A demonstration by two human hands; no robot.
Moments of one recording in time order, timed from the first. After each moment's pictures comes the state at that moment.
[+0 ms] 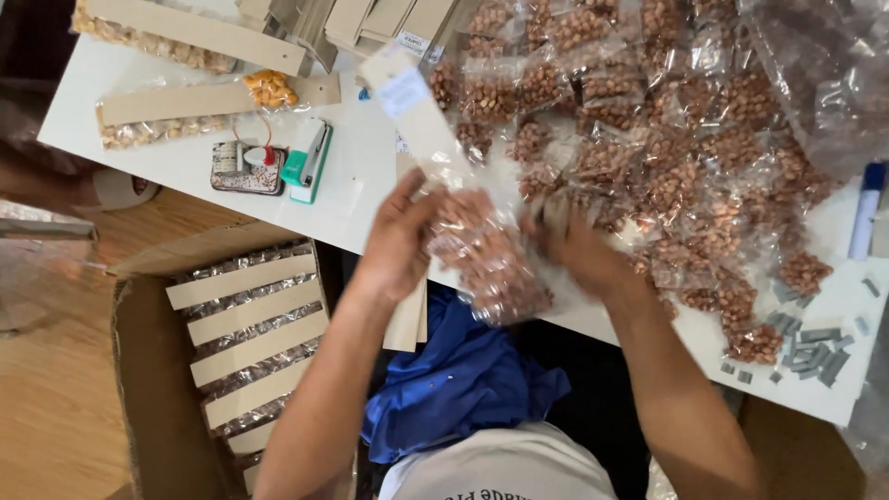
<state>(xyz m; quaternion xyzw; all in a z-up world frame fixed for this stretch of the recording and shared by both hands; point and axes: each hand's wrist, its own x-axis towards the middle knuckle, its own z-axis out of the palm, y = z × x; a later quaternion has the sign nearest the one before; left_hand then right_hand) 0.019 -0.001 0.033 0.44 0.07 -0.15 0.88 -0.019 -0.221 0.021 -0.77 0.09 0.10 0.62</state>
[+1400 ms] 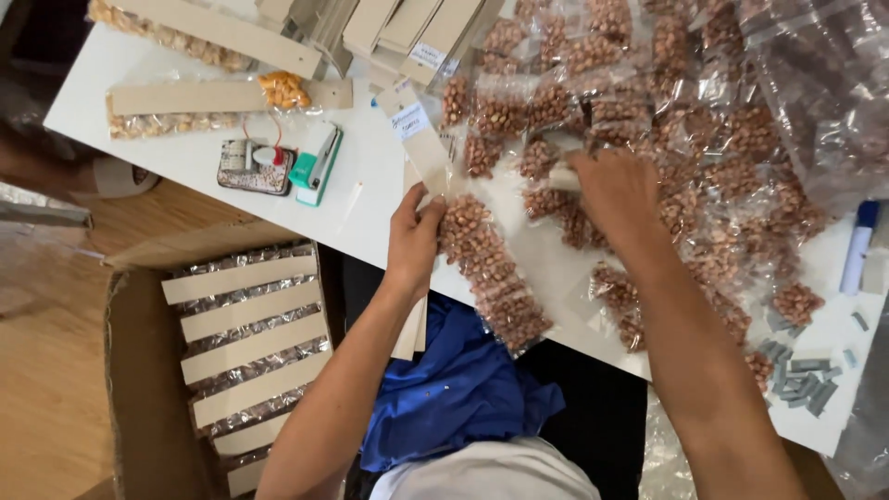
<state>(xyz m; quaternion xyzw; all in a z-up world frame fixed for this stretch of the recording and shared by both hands) 0.022 -0.003 -0.016 0.63 0.16 -0.11 0.75 0.073 -0.300 -0.024 -0.99 -0.14 0.00 -0.05</state>
